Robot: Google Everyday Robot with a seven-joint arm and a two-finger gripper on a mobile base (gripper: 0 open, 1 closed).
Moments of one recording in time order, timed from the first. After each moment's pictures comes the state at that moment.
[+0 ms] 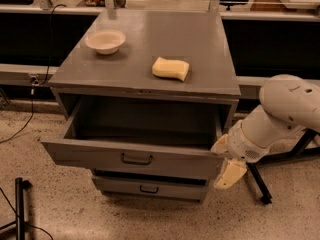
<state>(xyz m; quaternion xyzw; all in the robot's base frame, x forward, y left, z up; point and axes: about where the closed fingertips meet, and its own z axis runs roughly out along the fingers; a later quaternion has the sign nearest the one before) 0.444 -0.166 0.709 -0.64 0.74 0.14 0.14</state>
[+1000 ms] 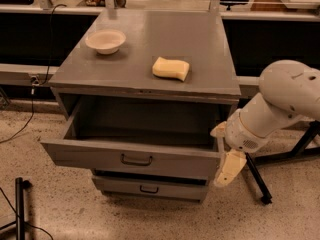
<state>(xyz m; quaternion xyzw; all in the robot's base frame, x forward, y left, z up) 0.452 -0.160 0.741 -0.64 0.75 0.12 0.15</state>
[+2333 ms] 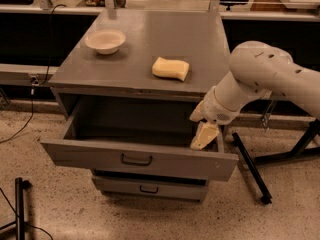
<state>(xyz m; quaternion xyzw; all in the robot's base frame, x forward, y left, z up) 0.540 -0.114 0.746 -0.66 0.72 0.10 0.18</state>
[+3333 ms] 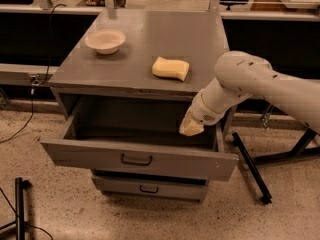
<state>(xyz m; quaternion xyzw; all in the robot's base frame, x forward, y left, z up) 0.570 -0.088 0.716 -0.65 0.73 0.11 0.20</state>
